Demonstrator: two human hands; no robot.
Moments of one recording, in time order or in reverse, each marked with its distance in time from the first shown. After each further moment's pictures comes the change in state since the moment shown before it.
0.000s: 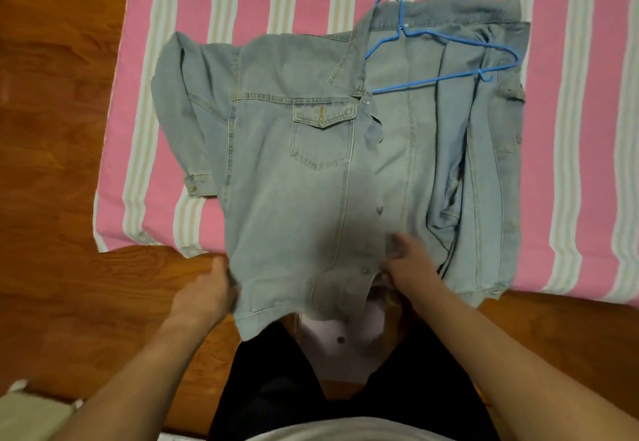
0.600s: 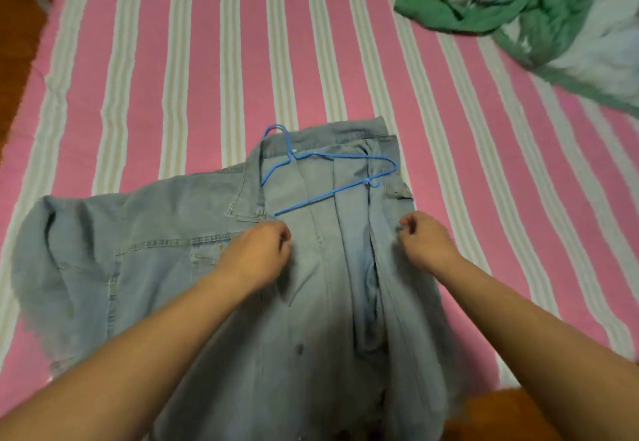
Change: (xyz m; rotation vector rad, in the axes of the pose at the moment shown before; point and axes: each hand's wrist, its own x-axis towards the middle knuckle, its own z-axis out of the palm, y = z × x) left_hand 0.110 0.312 -0.158 -0.061 0.402 0.734; right_hand 0.125 -0.109 -0.210 -0.345 0.467 -0.224
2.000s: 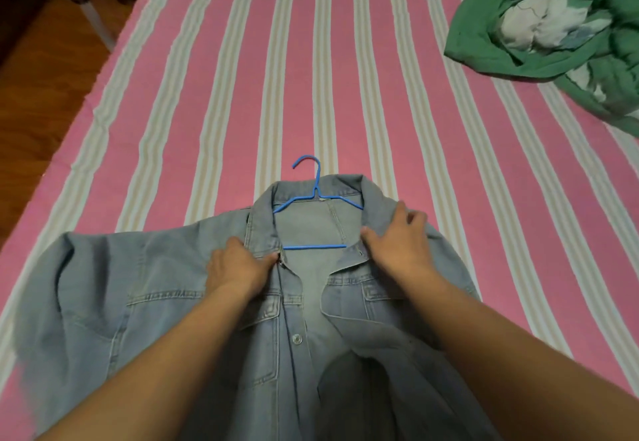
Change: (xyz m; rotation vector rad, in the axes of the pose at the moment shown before) left_hand 0.074 -0.091 -0.001 -0.248 0.189 -0.718; right_hand 0.085 -0.114 0.070 -0.043 0.104 -0.152
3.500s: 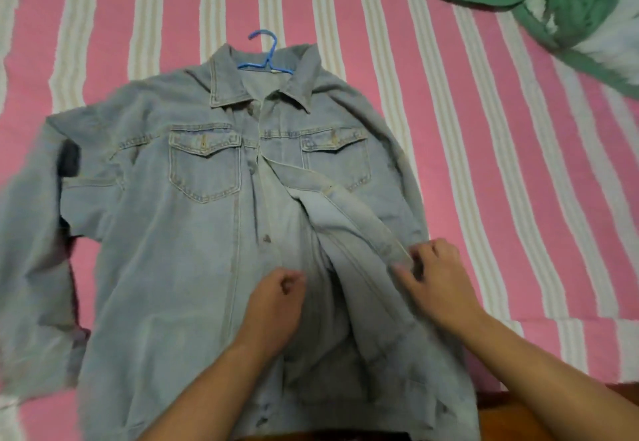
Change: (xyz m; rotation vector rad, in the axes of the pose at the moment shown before) left_hand -0.153 -0.010 0.069 -0.361 -0.398 0.190; right_hand -0.114 0.165 -0.037 -0.196 -0.017 -0.176
